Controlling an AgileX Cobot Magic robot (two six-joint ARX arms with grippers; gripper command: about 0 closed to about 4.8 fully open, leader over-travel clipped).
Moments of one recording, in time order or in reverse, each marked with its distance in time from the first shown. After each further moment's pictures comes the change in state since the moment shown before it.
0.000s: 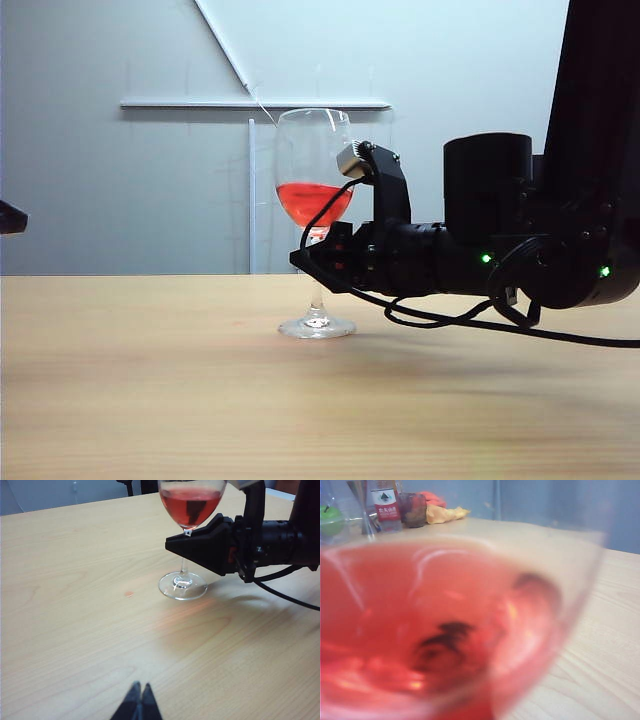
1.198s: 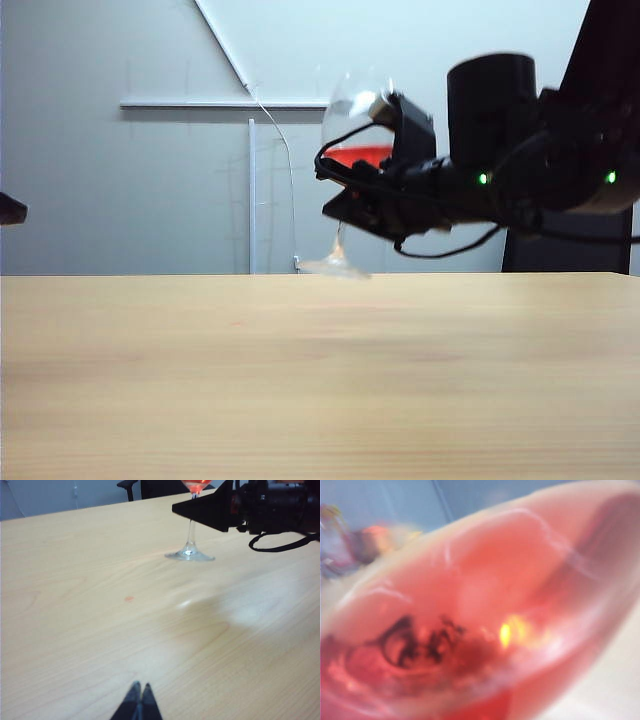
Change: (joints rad) left arm 0.000 -0.021 0.000 0.000 0.000 0.000; right arm 0.000 -0.224 -0.008 -0.245 0.225 0.225
